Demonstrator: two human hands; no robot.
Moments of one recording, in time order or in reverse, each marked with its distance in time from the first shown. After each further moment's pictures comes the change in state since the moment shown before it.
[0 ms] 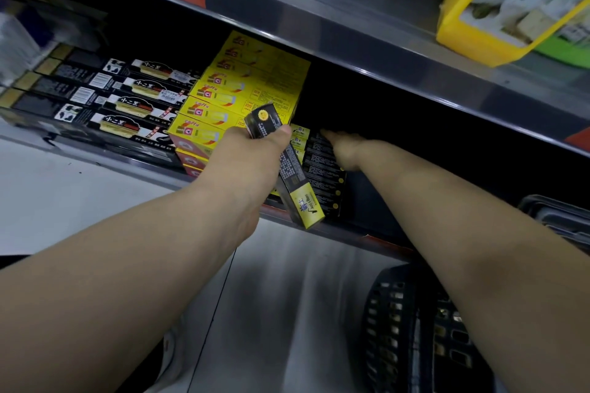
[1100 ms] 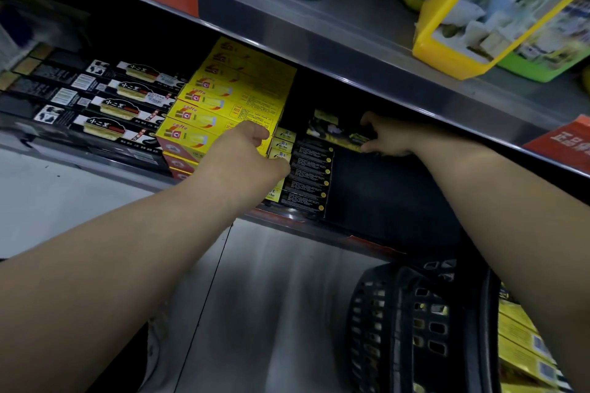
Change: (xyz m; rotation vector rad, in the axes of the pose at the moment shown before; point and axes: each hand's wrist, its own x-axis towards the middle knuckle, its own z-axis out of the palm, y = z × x) left_hand 0.006 0.000 -0.012 0.545 -0.197 0.296; right_hand -0.053 0.064 -0.057 -0.033 0.201 -0.067
